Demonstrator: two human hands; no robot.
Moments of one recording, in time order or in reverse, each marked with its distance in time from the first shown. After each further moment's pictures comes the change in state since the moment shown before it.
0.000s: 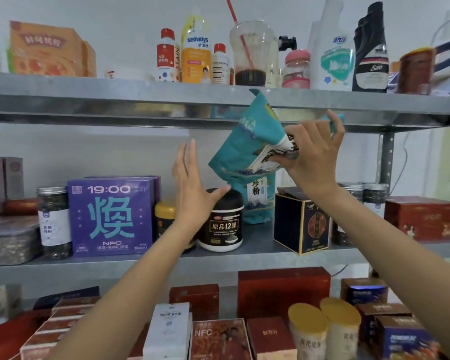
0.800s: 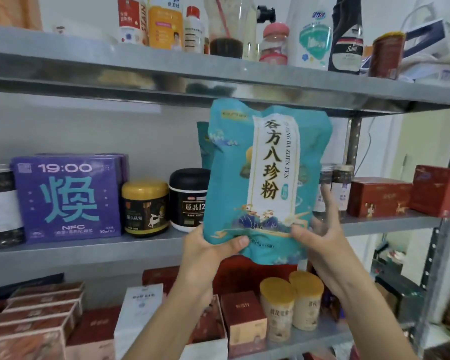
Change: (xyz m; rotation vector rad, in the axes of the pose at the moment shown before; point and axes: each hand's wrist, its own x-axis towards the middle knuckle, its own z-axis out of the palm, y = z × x) left_hand -0.132 0.066 -0.004 -1.084 -0.379 -0.630; right_hand -0.101 -0.033 -0.144 1.328 -0.502 1.504
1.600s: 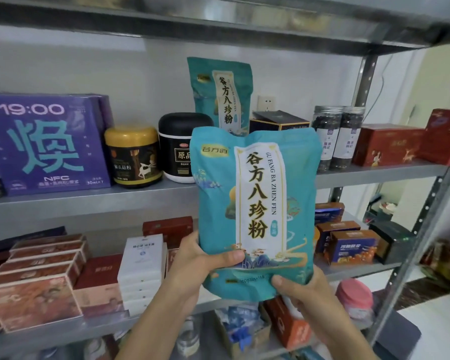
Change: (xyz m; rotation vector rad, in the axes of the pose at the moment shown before) left_hand -0.052 -0.051 -0.036 0.063 -0.102 -0.327; right_hand -0.106 0.101 -0.016 -0.014 0.073 0.349
